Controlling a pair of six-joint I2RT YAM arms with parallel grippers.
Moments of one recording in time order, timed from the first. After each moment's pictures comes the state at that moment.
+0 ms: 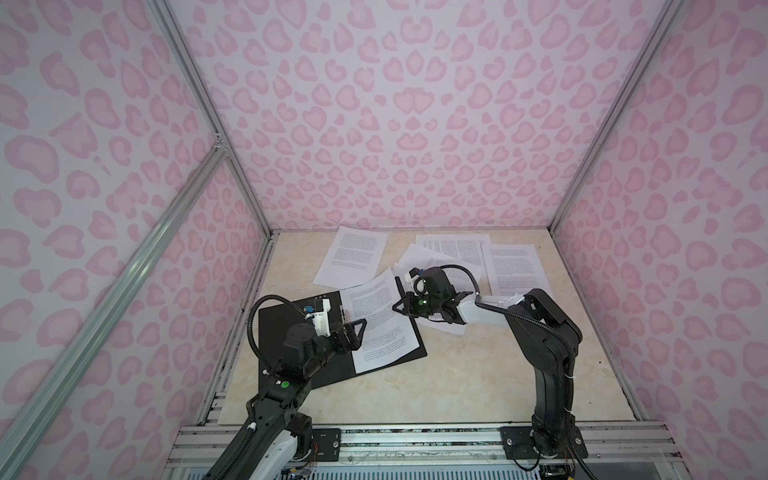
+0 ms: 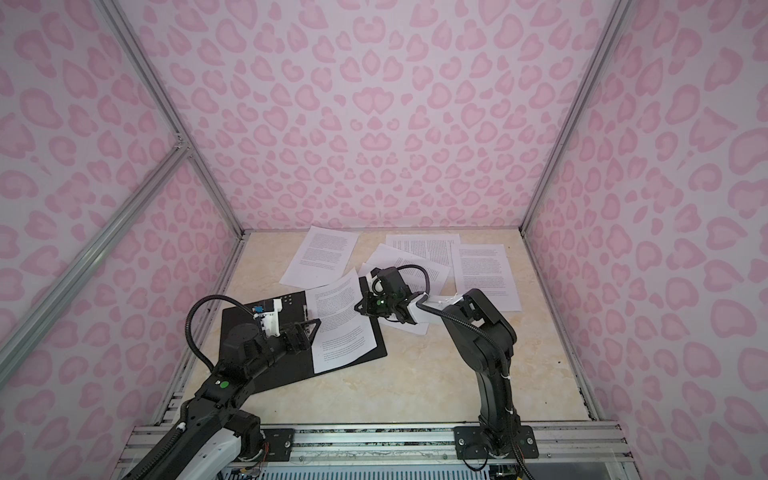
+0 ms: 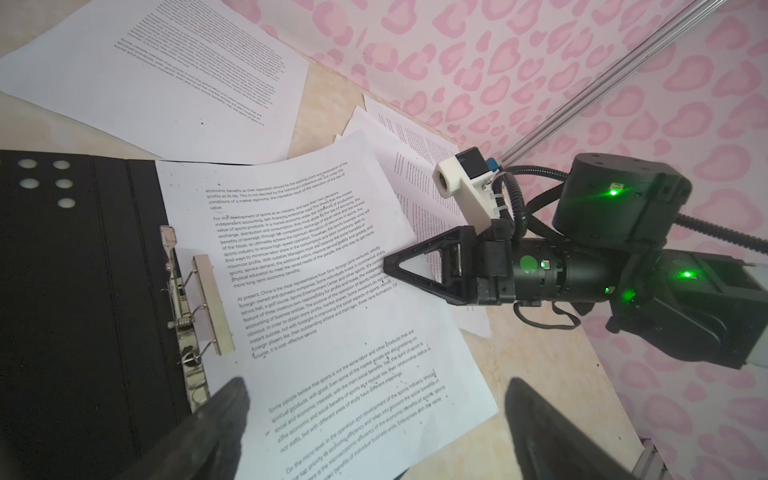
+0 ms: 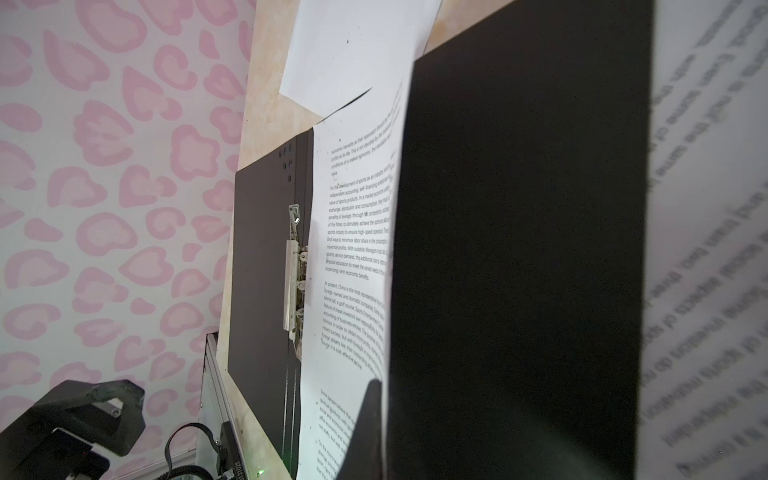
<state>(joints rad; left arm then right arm) -0.30 0.65 0.30 -0.03 0.26 -0.58 0.65 2.00 1.15 0.15 -0.51 0.78</state>
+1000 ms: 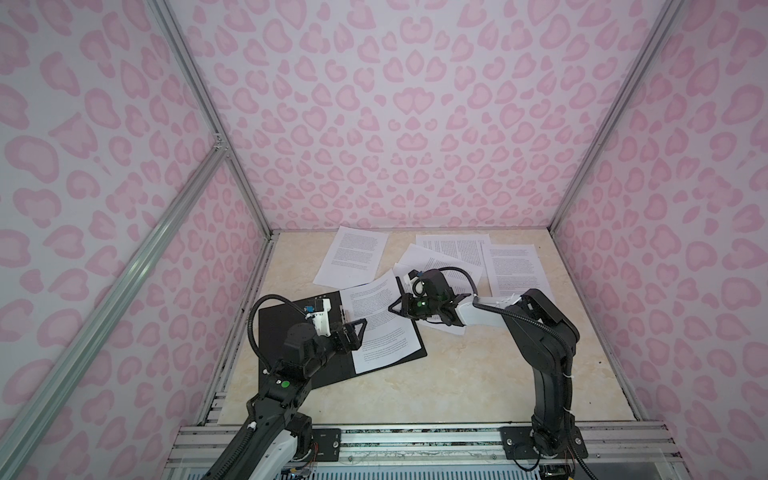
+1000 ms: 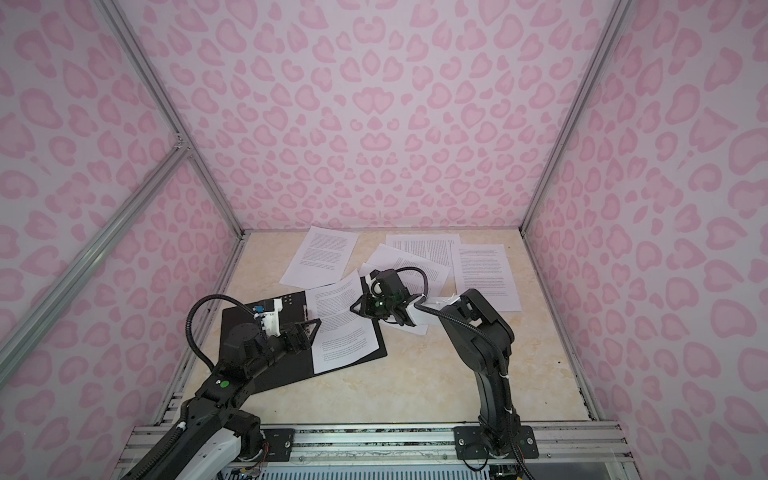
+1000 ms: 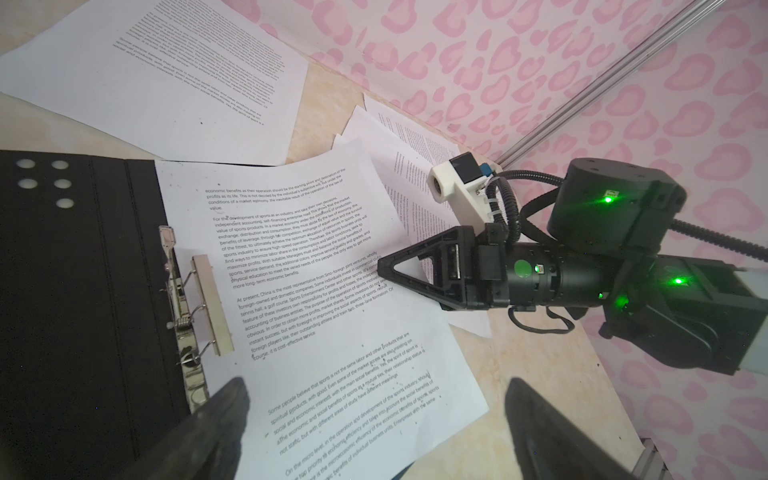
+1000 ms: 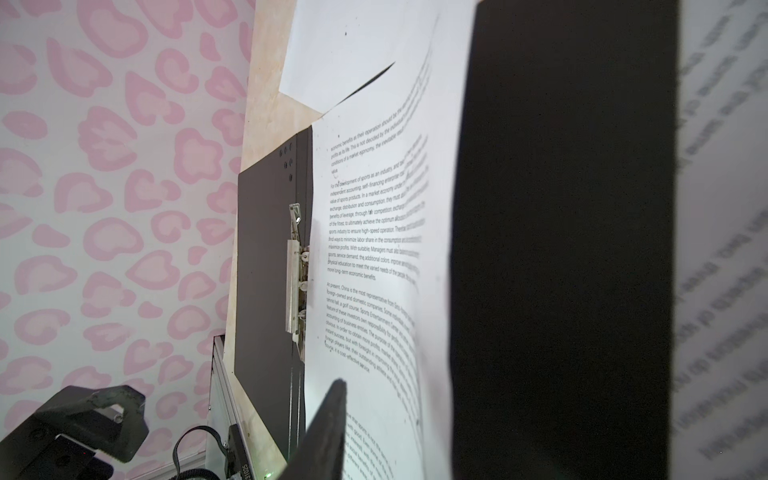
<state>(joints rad) -0.30 0.66 0.30 -0.03 0.26 -0.58 0.65 2.01 1.14 0.19 -0.50 0.81</state>
